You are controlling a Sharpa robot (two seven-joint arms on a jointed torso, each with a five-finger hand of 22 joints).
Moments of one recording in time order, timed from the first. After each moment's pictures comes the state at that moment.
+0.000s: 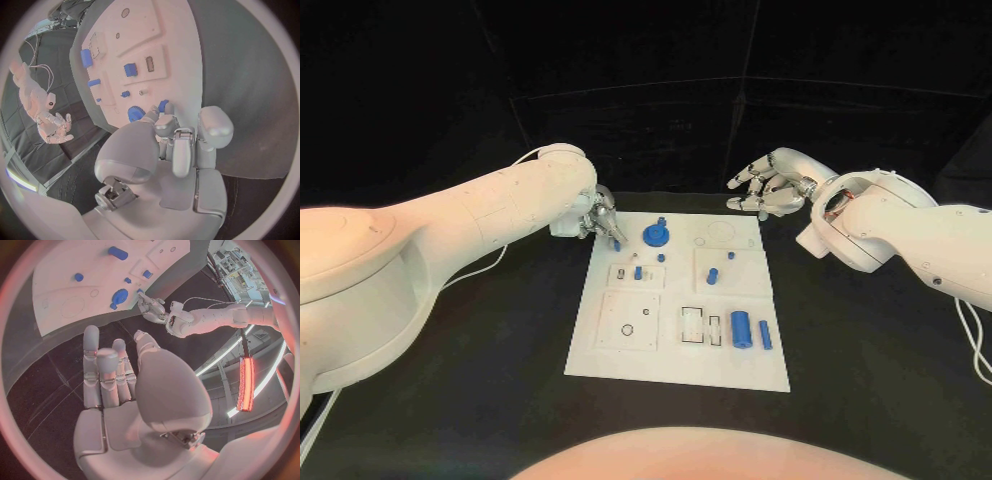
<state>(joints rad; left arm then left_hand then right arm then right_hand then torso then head) 1.27 -0.37 -0.06 0.70 -1.06 0.49 -0.41 1.30 0.18 0.07 0.06 0.04 0.81 0.06 0.68 0.36 1.31 -0.01 1.19 0.97 1.47 -0.08 1.57 1.31 0.11 1.46 0.02 1.11 1.02 1.27 -0.77 -0.03 1.43 -1.07 -0.30 -0.08 1.43 -0.08 0.02 0.23 0.39 0.83 0.17 0.17 0.07 1.02 0.08 0.88 0.69 1.42 0.00 1.01 0.86 0.18 1.05 0.11 0.89 0.43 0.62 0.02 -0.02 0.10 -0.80</state>
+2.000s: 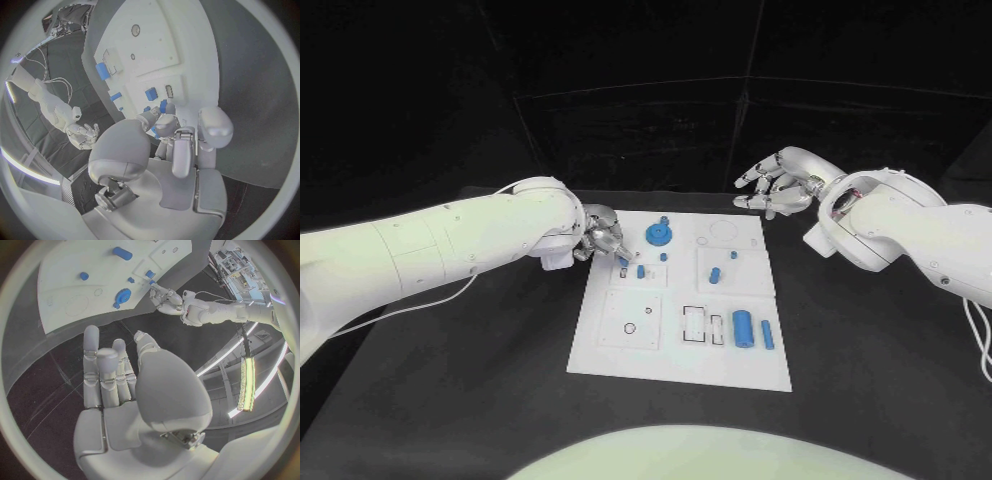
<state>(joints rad) 1.24 -0.68 -0.10 1.24 -1.04 0.20 -0.37 1.12 0.07 0.47 -0.02 0.04 0.78 0.06 0.78 0.43 1.31 -0.02 1.18 0.94 1.47 -0.08 1.56 1.31 0.11 1.46 0.02 1.10 1.04 1.27 -0.78 -0.03 1.43 -1.07 -0.29 -0.09 1.43 -0.07 0.02 0.24 0.39 0.83 0.17 0.18 0.07 1.02 0.08 0.89 0.69 1.42 0.00 1.01 0.86 0.18 1.05 0.11 0.89 0.42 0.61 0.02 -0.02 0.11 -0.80</state>
